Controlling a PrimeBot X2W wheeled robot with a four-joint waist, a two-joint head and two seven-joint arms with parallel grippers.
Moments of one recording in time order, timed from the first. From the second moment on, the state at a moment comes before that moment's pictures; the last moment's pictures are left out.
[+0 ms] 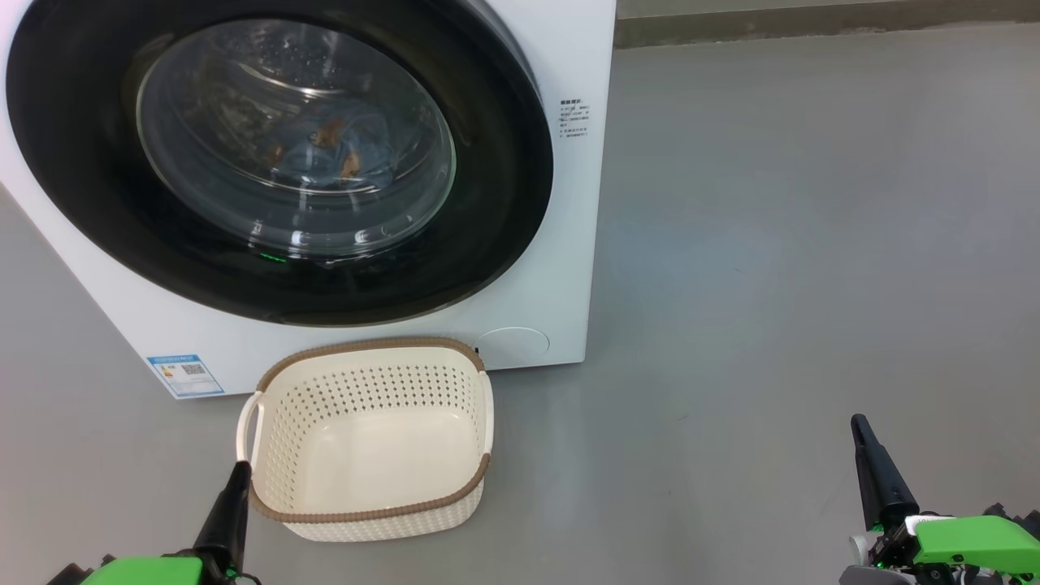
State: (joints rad) left arm -0.07 0.02 0.08 0.26 -1.60 -0.12 0.11; right arm -0.07 -0.05 -0.14 0.27 1.60 0.13 0.11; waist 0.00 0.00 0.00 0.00
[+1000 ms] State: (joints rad) left arm -0.07 0.02 0.08 0.26 -1.60 -0.12 0.11; right arm -0.07 -0.05 -0.14 0.27 1.60 0.13 0.11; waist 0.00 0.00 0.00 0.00
